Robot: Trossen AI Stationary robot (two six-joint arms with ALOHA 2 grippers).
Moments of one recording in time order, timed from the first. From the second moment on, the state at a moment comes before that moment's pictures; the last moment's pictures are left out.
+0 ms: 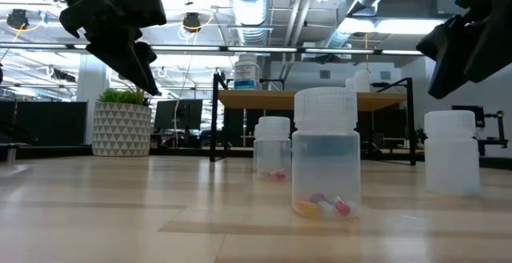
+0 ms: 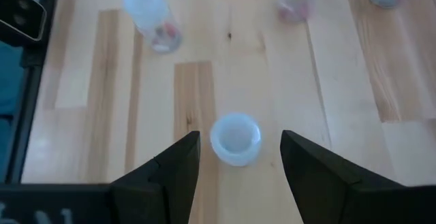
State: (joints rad) left arm -0.06 1.08 0.67 -0.49 -0.09 -0.14; right arm 0.64 1.43 0.80 -0.31 0.33 0.64
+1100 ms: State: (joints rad) left arm -0.06 1.08 0.67 -0.46 -0.09 -0.14; right arm 0.57 1.74 0.96 -0.26 0.29 0.44
